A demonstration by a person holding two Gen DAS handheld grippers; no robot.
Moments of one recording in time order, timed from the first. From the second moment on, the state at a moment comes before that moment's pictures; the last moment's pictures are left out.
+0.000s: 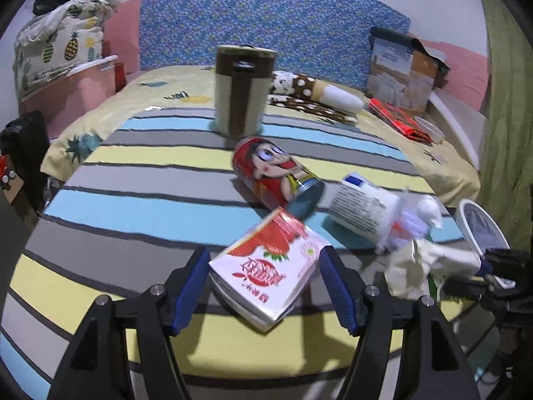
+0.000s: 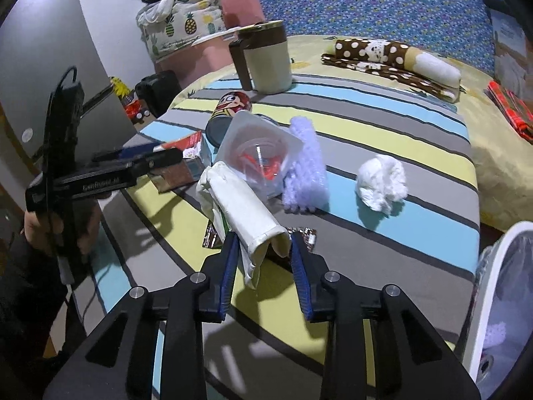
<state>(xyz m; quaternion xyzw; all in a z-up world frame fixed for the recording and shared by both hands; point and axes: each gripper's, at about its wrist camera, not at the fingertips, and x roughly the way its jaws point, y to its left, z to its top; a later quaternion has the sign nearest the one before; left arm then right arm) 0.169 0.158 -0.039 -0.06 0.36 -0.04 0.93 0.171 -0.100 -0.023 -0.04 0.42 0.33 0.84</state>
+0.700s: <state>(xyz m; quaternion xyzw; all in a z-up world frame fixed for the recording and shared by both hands) 0.165 0.108 -0.047 -0.06 0.40 0.00 0.92 0.163 -0.136 -0.017 0.00 0.41 0.30 0.86</state>
